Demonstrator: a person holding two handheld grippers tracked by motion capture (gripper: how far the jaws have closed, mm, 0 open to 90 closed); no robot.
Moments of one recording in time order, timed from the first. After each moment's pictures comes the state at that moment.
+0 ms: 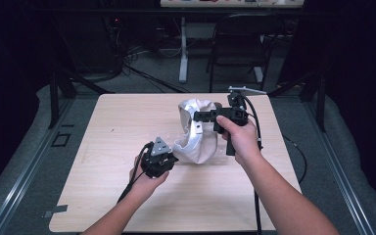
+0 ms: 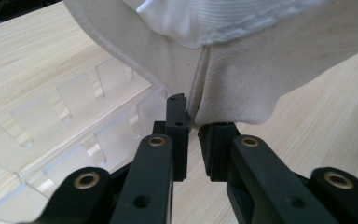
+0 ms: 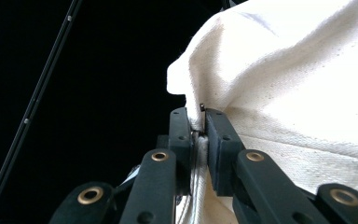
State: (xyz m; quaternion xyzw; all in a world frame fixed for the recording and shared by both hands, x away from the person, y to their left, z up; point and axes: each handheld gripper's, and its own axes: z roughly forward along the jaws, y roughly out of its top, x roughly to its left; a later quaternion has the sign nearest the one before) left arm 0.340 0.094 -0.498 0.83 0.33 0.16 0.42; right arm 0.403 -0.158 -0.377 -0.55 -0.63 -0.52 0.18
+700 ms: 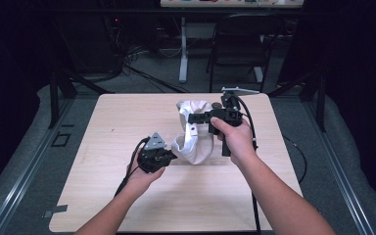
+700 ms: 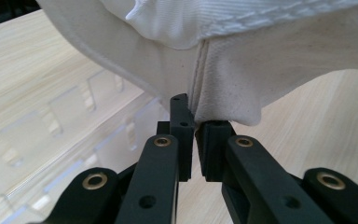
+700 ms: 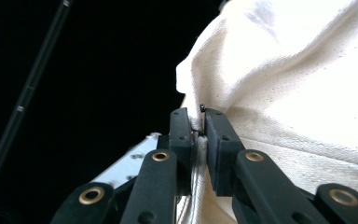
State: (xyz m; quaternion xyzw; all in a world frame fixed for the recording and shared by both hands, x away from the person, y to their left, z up) left arm 0.357 0.105 -0.494 0.83 0.30 0.11 0.45; right arm 0.404 -0.145 -0.378 -0.54 -0.64 -0.52 0.18
